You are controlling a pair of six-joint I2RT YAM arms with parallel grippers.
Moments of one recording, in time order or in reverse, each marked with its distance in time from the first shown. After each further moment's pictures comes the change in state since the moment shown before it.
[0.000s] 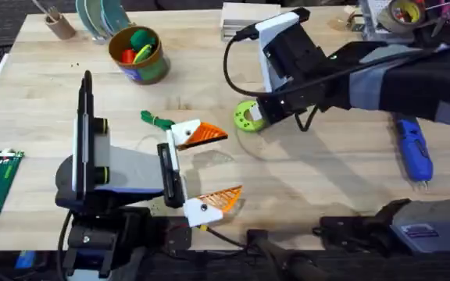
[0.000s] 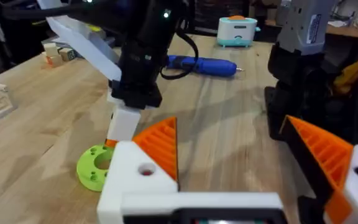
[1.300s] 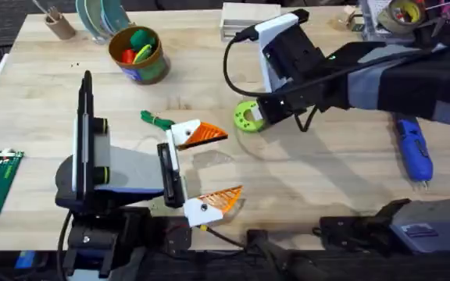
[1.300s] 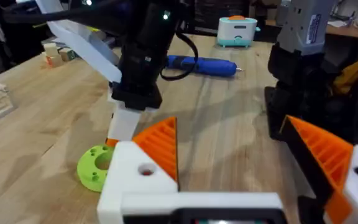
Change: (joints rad) left arm 0.000 0.000 0.000 0.000 0.000 0.000; right arm 0.000 0.007 0.000 -0.002 0.000 0.000
